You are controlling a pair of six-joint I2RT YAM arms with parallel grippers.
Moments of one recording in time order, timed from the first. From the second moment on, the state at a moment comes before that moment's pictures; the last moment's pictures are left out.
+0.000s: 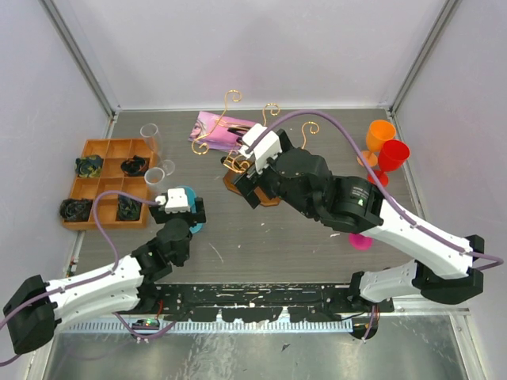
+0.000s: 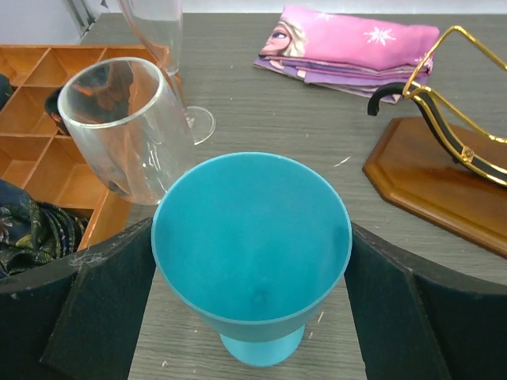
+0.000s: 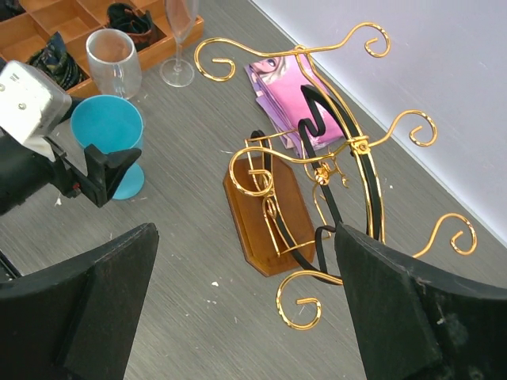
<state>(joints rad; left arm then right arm) -0.97 0.79 0.28 0.35 -1.06 -0.13 1.18 1.27 1.64 -0.70 0.49 -0.10</state>
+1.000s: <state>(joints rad) -1.04 0.76 0.33 0.21 -1.17 -0.22 1.16 1.24 1.62 -0.70 0.47 -0.11</state>
